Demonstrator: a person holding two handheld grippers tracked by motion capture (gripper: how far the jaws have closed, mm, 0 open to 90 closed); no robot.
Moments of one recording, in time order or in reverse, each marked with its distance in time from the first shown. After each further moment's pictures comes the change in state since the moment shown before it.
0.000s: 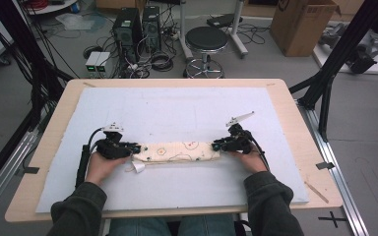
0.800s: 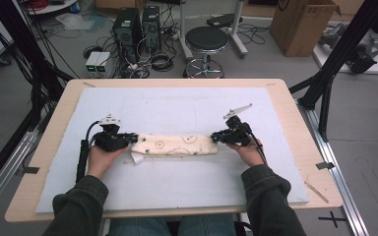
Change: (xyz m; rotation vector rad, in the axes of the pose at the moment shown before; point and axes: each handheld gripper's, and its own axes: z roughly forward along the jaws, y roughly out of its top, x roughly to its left) left arm 0.008 0.021 -0.005 -0.091 0.095 -0.010; right arm 0.001 0.026 -0.005 -0.007 -0.077 -0.033
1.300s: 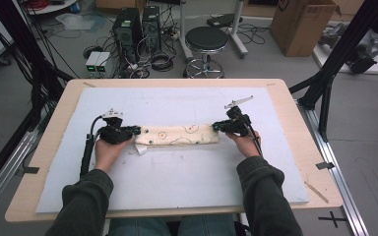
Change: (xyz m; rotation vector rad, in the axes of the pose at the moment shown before) left arm 0.011 0.010 0.023 -0.058 0.022 -0.065; right arm -0.025 0.016 0.006 -0.038 -0.098 0.075
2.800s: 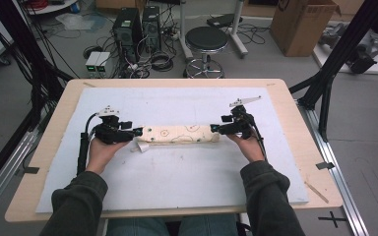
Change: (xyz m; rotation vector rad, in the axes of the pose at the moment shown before) left arm -0.014 0.012 -0.030 -0.020 -0.052 0.065; right arm 0.014 0.002 -0.023 -0.110 0.017 0.022
